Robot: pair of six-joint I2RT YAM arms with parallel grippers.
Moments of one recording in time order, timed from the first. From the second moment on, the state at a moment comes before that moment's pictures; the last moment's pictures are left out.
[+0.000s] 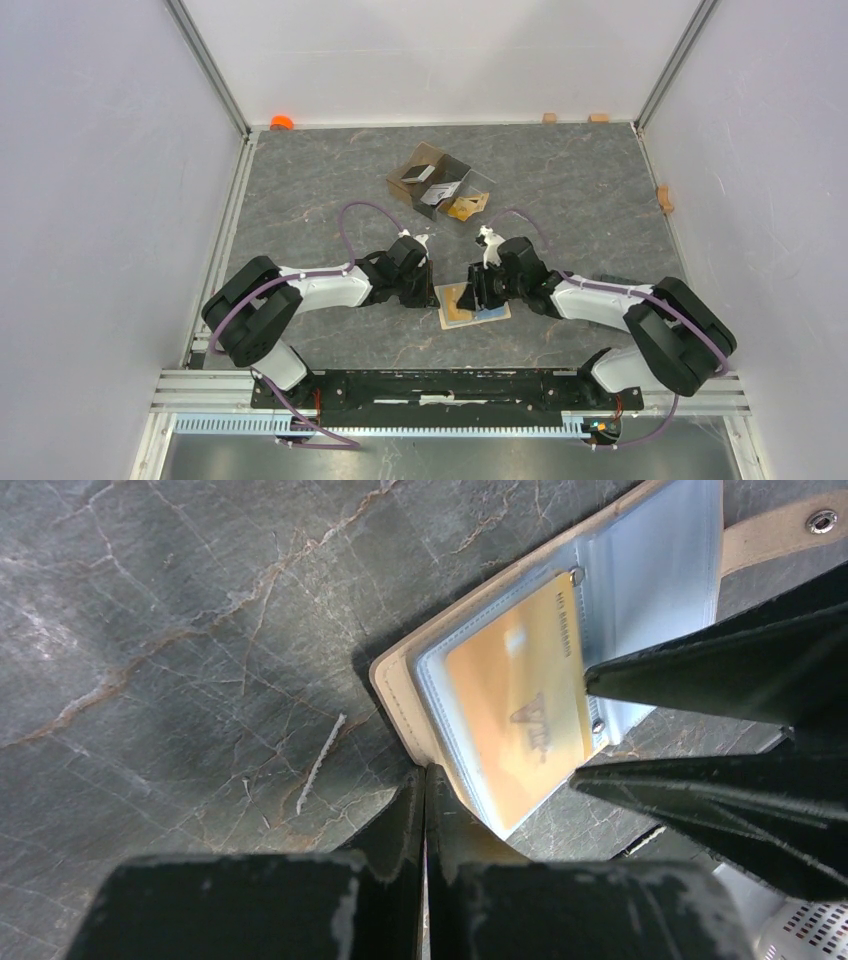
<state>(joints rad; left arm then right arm) -0.82 1.59 0.71 -0.05 0.16 -0.74 0.66 1.39 0.48 0.14 -0.36 0.48</state>
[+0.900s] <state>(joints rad) -0.78 1.37 0.83 -0.37 0.04 -0.62 0.45 1.33 0.80 -0.15 -0.18 0.30</state>
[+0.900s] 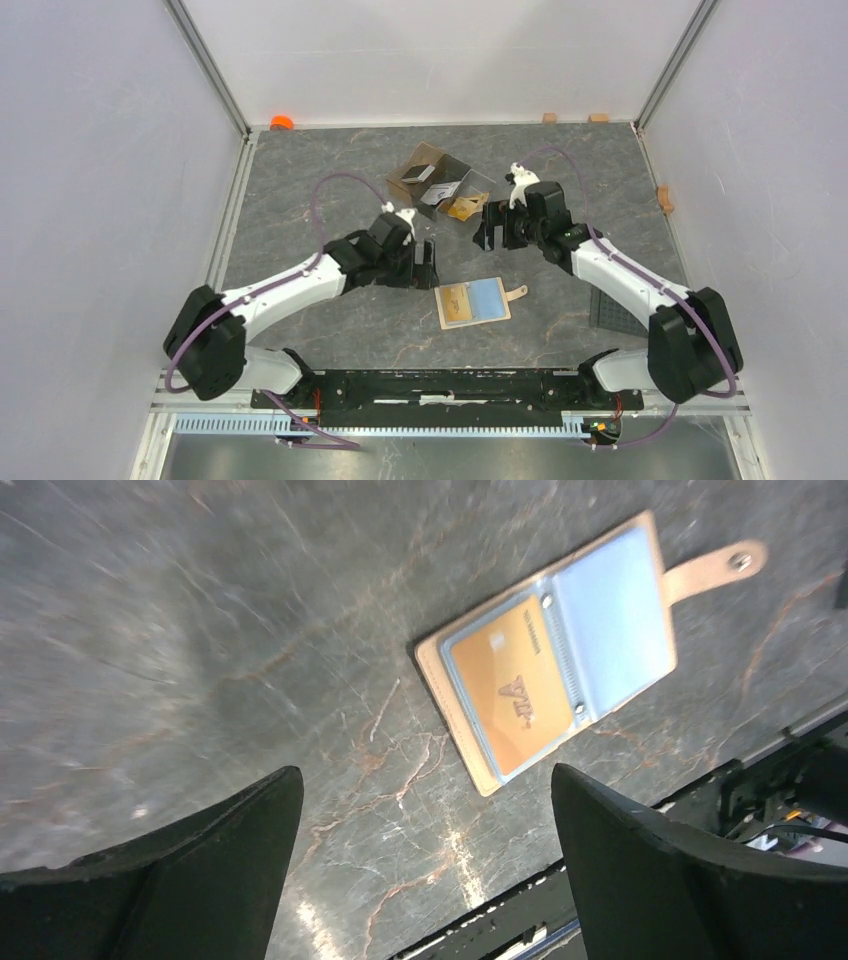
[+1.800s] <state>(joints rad) -0.46 1.25 1.04 -0.65 0.06 -0.25 0.37 1.98 1.33 -0.14 -0.10 0.36</state>
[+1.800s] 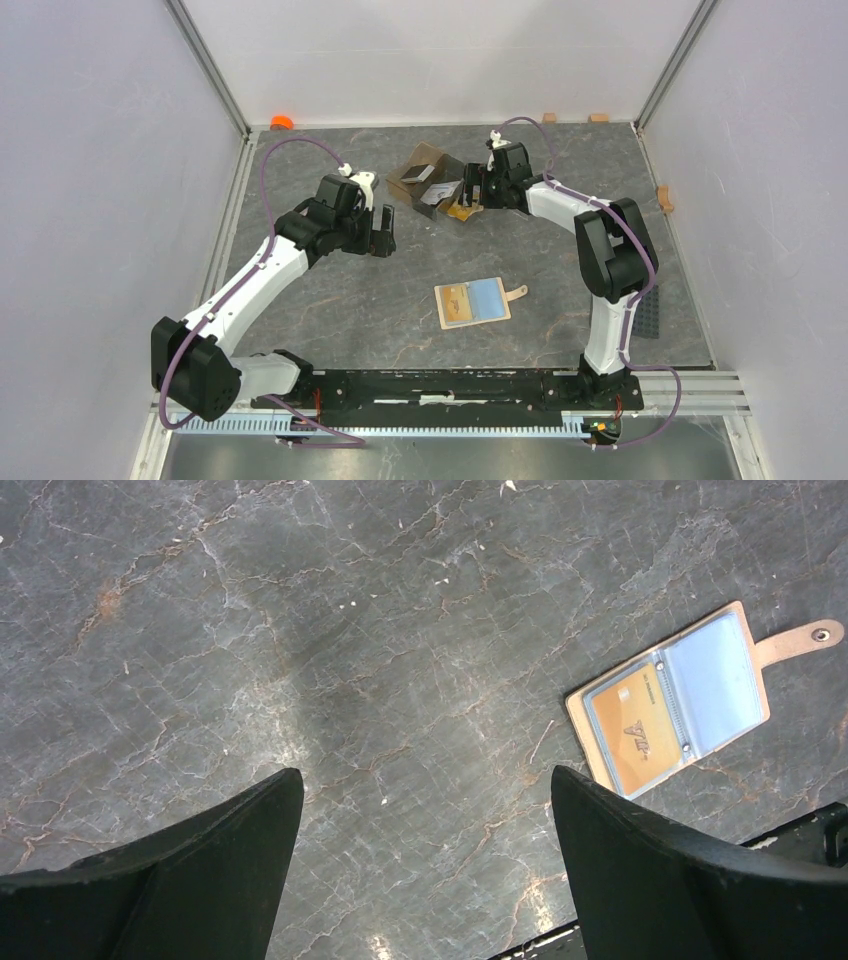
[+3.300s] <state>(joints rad) -0.45 1.25 1.04 -0.65 0.06 -0.24 0.33 1.83 1.21 -0.16 -0.14 0.39</state>
